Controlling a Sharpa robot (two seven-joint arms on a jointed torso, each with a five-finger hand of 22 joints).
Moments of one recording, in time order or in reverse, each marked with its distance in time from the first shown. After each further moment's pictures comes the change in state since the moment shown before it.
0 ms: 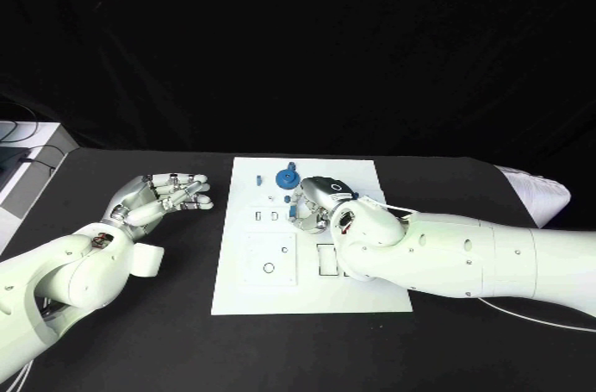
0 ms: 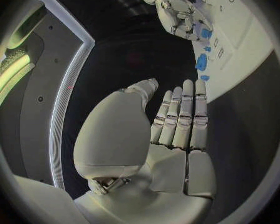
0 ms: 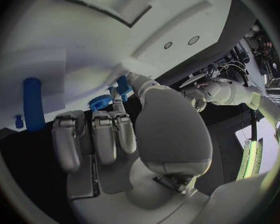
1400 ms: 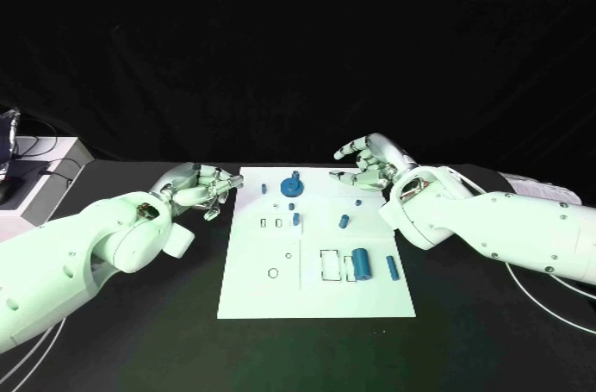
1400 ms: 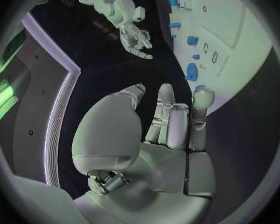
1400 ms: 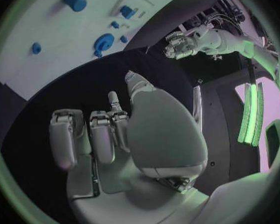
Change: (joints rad) left arm 0.095 0.125 0.002 -0.086 -0.324 0.035 -0.293; left_hand -0.212 0.020 -0.065 0.065 0.000 -0.061 -0.085 0.349 0.217 0.012 -0.107 0.921 0.661 0.413 -0.124 1.143 0.939 -0.031 0.237 -0.118 0.869 0.730; right arm 0.102 -0.219 0.022 0.041 0.525 -0.180 0.405; right_hand 0.128 0.048 -0.213 0.097 0.052 -0.089 0.030 -0.060 -0.022 -0.004 0.036 -0.061 -0.001 0.000 0.029 0.000 0.000 0.000 0.000 0.029 -0.072 0.001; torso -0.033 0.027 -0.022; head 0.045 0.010
